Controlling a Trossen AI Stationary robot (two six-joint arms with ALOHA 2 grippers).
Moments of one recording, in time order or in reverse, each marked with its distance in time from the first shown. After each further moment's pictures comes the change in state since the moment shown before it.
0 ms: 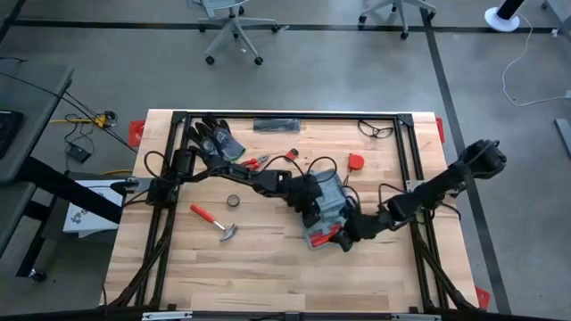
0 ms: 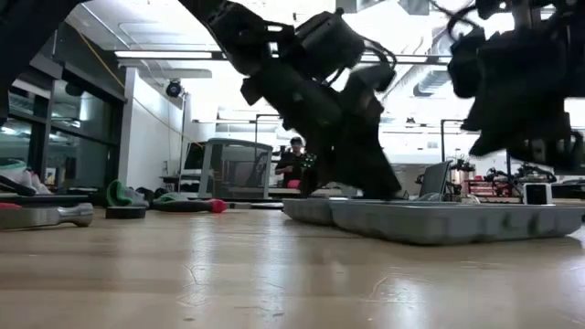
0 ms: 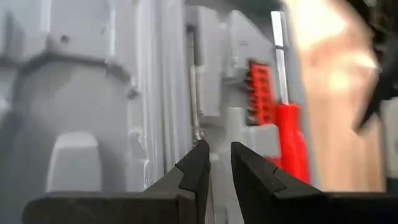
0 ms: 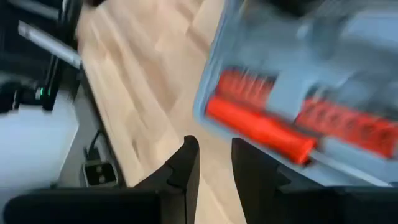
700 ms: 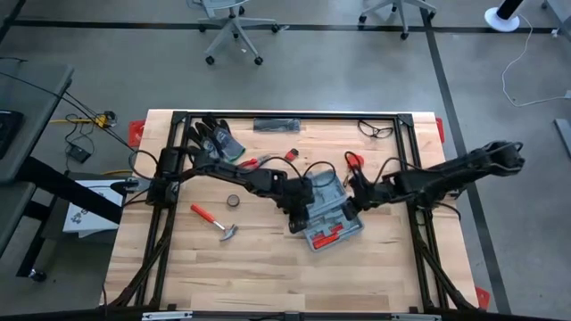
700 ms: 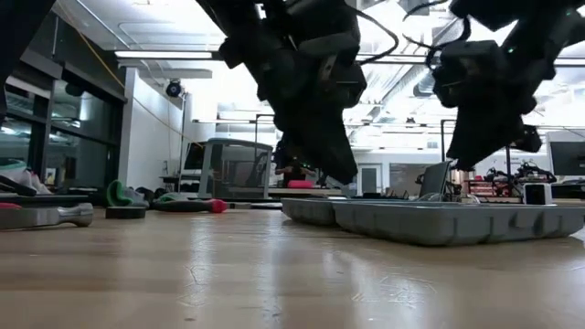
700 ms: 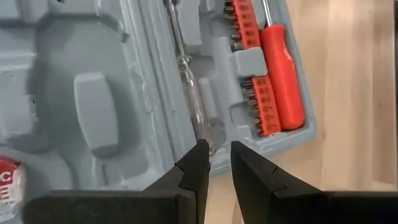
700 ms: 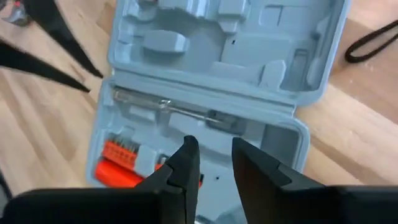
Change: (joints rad) left arm -0.035 -0.102 0.002 -0.289 -0.047 0.180; right arm -0.326 -0.193 0.040 -0.495 -0.097 -0.248
